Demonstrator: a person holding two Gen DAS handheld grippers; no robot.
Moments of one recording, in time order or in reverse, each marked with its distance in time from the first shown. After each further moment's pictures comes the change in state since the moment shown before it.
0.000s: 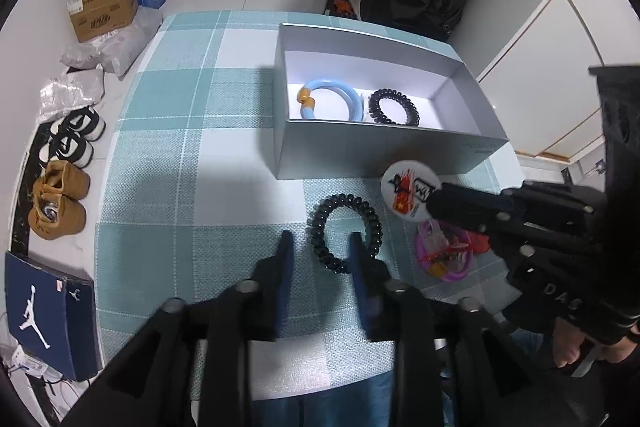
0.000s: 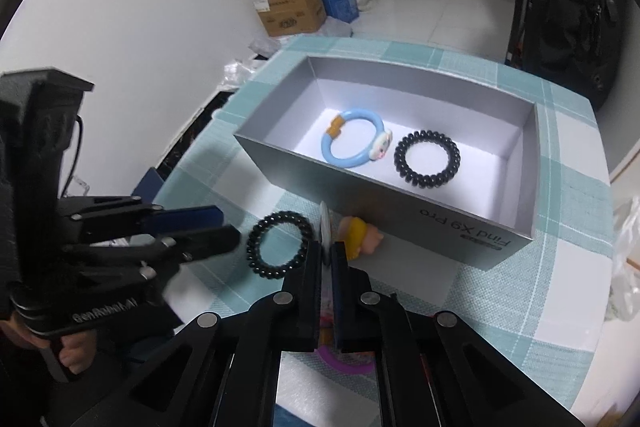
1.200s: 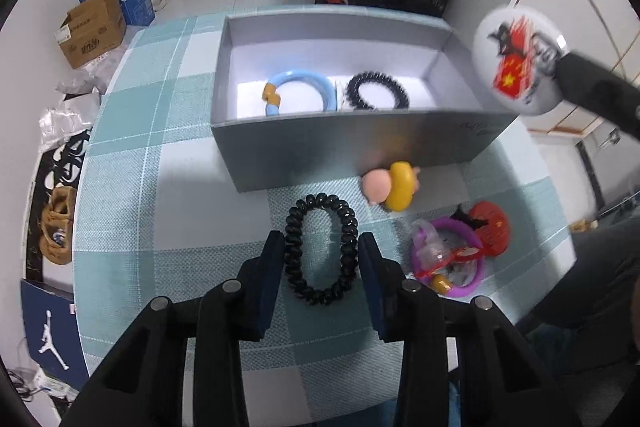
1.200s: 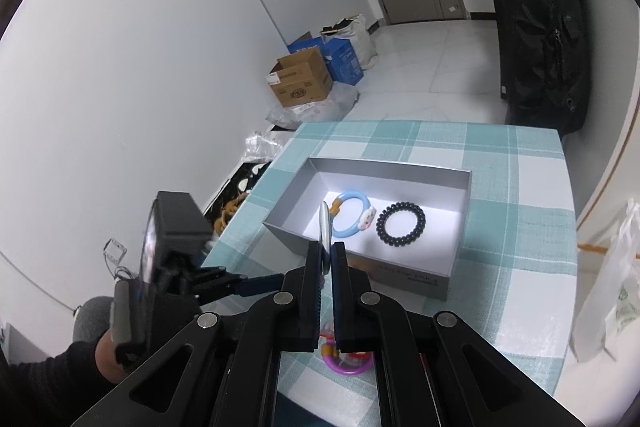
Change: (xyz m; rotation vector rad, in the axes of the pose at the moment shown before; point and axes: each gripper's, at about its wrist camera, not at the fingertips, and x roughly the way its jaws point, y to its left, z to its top) left arm 0.018 -0.017 0.005 0.079 -0.002 0.038; right arm -0.078 -0.030 0.011 0.104 -0.222 0.110
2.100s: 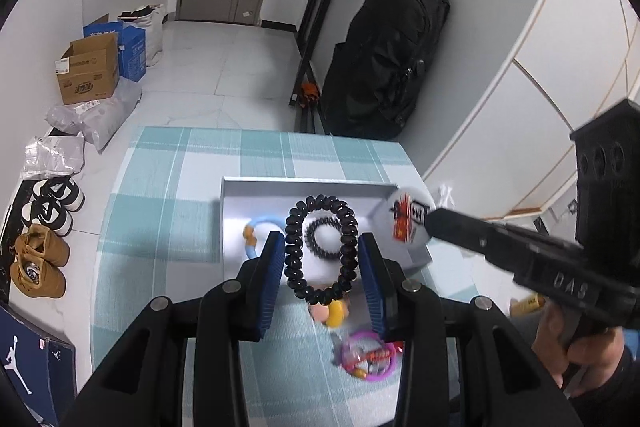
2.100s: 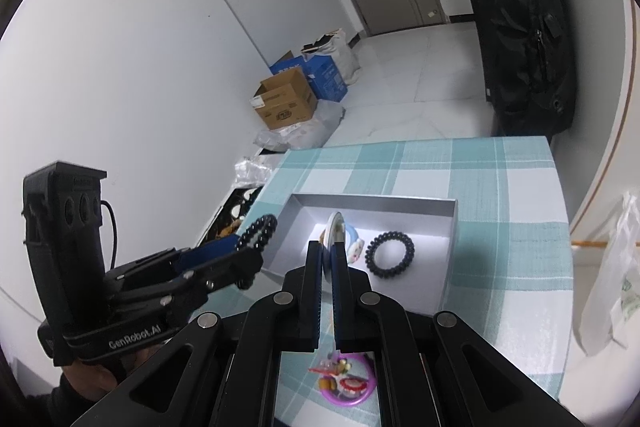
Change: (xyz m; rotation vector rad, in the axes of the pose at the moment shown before) left arm -0.055 0.003 0.042 -0.078 -0.290 -0.142; right arm 0.005 -0.011 0.022 0.079 -0.056 -0.025
